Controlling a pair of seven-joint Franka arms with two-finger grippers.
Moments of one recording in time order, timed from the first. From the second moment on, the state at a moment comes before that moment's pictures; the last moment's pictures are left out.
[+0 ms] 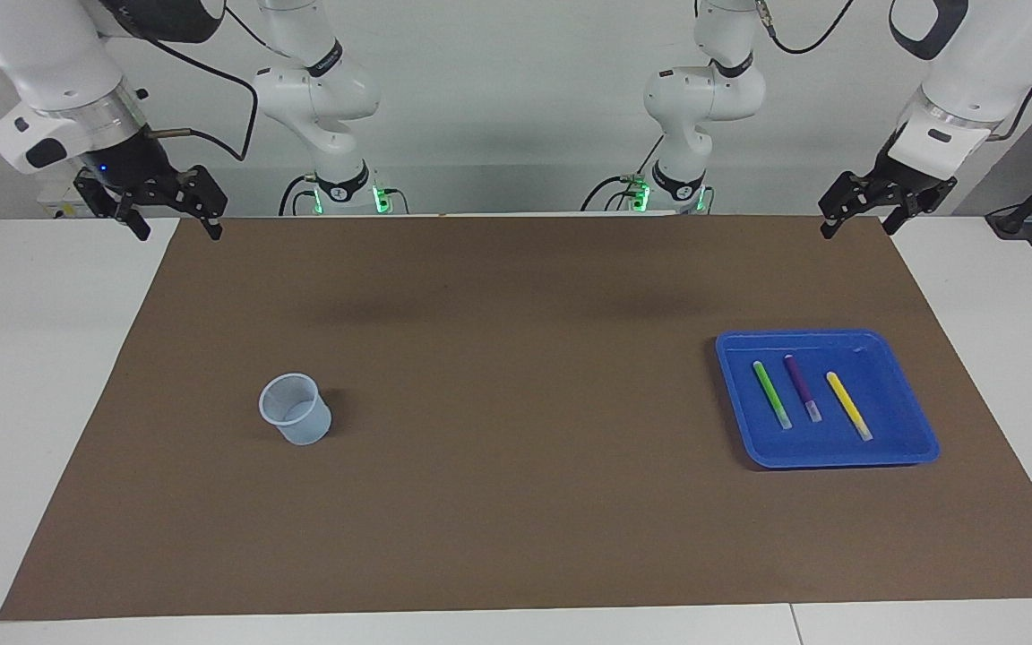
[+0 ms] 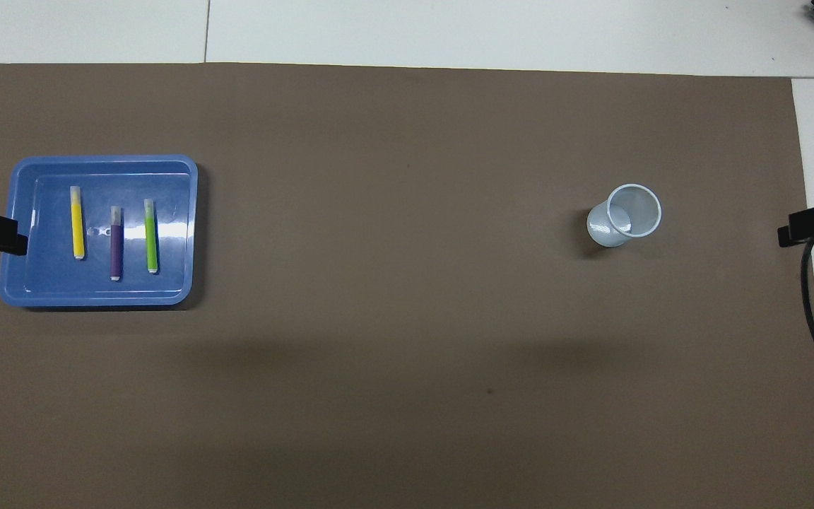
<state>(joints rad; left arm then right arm) -0.05 -0.04 0.07 -1.61 0.00 1.53 0.03 0.01 -0.01 -0.10 -1.53 0.00 1.50 -0.06</state>
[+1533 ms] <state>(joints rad) -0.05 -0.06 0.07 -1.63 0.00 1.54 0.03 0.01 -0.01 -0.09 -1.53 0.01 1.51 -0.06</state>
